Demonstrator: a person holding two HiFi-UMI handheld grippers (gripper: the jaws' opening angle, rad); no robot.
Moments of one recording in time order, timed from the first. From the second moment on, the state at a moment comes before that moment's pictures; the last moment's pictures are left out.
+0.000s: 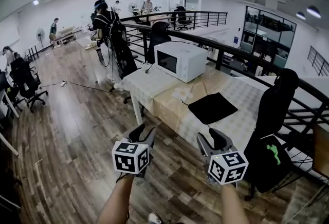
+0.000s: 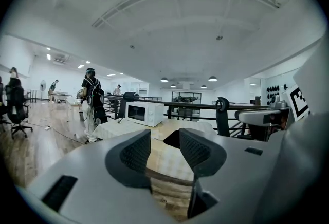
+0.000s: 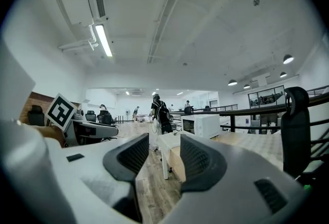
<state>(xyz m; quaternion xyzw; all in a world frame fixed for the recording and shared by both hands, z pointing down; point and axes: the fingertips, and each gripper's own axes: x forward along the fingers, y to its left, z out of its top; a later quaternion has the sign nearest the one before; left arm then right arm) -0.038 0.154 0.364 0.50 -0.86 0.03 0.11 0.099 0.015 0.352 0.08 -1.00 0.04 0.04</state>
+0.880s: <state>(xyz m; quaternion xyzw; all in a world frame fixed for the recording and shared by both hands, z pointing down) -0.135 0.115 0.378 0.59 -0.80 0.04 0.11 0.033 0.004 0.359 0.18 -0.98 0.05 0.06</state>
